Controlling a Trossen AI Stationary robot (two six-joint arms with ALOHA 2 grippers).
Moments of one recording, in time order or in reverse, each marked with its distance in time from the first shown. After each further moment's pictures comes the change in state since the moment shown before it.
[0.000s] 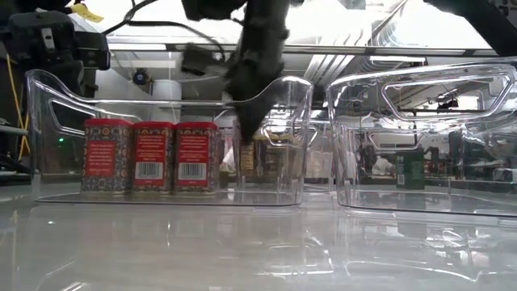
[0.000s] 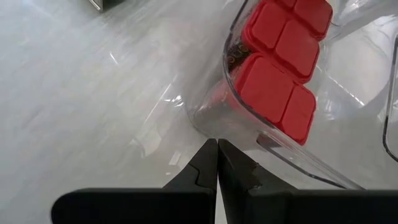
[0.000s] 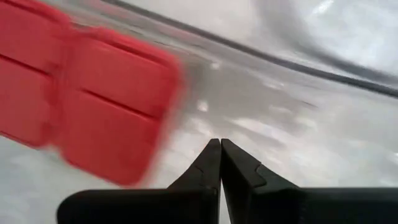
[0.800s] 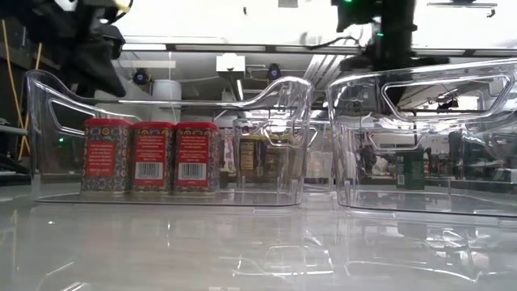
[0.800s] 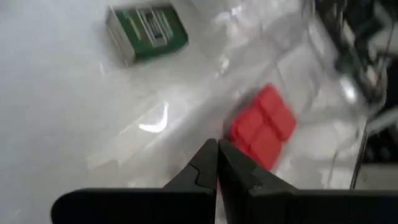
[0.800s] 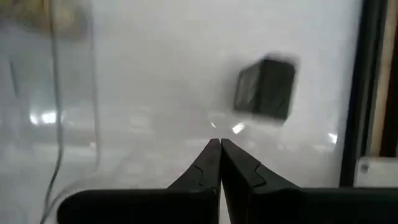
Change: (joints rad) left arm 0.191 -0.041 0.086 0.030 -0.001 -0.171; right arm -0.336 -0.844 -0.833 -0.141 0.266 -0.070
